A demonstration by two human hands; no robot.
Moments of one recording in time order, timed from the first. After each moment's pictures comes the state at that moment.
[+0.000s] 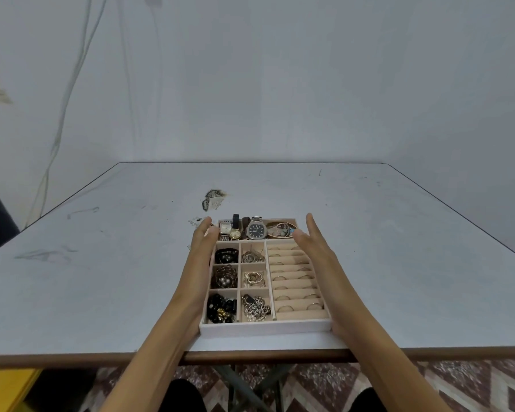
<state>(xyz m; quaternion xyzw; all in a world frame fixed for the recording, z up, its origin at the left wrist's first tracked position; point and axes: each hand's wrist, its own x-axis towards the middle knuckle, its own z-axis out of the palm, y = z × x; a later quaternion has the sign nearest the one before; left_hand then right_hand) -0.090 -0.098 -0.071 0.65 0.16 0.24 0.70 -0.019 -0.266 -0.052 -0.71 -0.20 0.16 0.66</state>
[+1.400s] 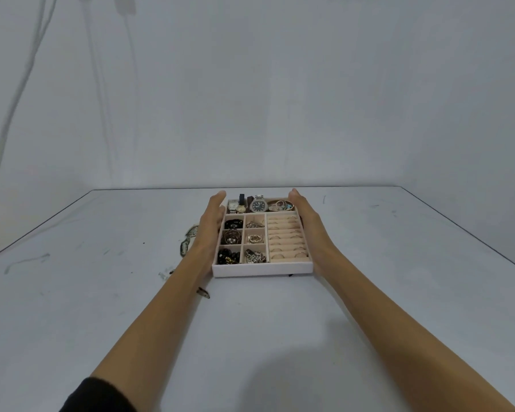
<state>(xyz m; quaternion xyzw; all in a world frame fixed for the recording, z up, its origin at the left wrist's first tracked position) 0.111 -0.019 -0.042 0.60 0.20 0.22 0.75 0.197 -0.171 -0.054 -0.67 -0.17 0.19 0.70</state>
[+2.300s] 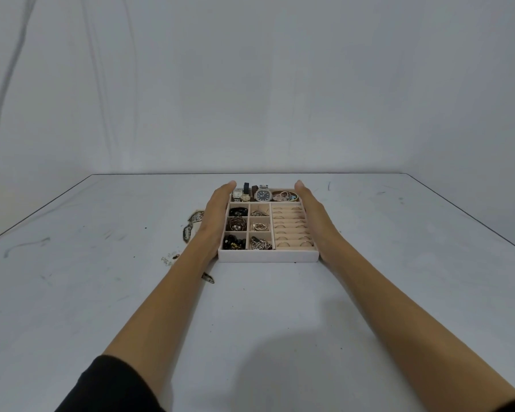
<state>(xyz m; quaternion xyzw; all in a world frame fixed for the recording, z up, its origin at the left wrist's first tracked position) 0.115 -0.008 -0.057 0.64 0.19 0.20 0.72 0.206 -0.170 -0.064 -0.71 -0.14 0.17 0.66</state>
